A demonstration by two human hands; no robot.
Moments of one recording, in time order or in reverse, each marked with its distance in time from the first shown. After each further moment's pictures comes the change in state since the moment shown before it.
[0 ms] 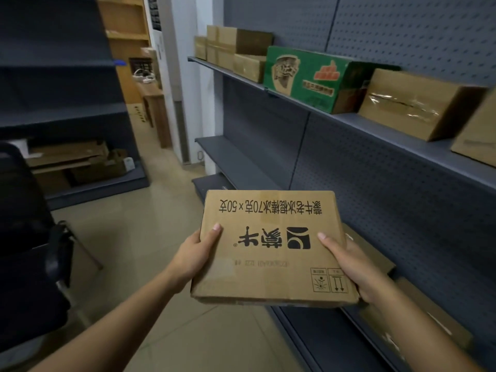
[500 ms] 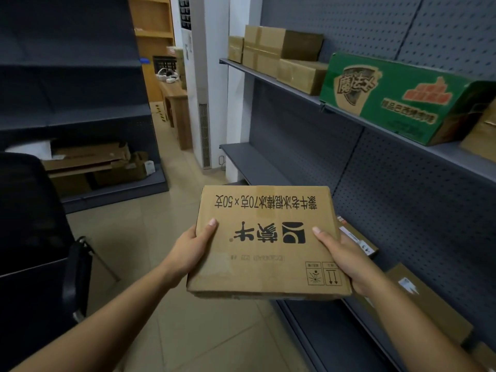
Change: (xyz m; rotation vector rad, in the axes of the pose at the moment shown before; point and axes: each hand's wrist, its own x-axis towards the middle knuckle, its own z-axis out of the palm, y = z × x) left_hand 0.160 0.007 -0.155 -0.010 0.074 -0.002; right_hand 0.163 -0.096 0.155 -0.003 -0.092 -0.017
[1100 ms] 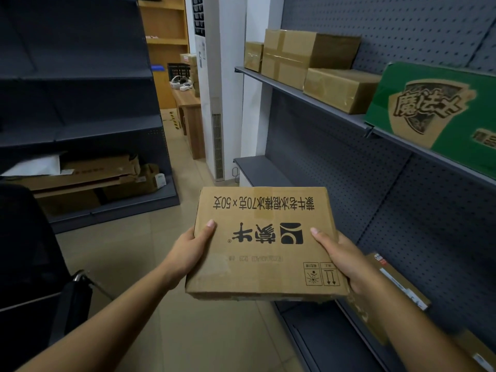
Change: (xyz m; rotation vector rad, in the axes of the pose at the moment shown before) left_hand 0.175 0.037 -0.058 -0.023 0.027 -0.039; right_hand 0.183 -0.076 0.065 -0.026 -0.053 -0.023
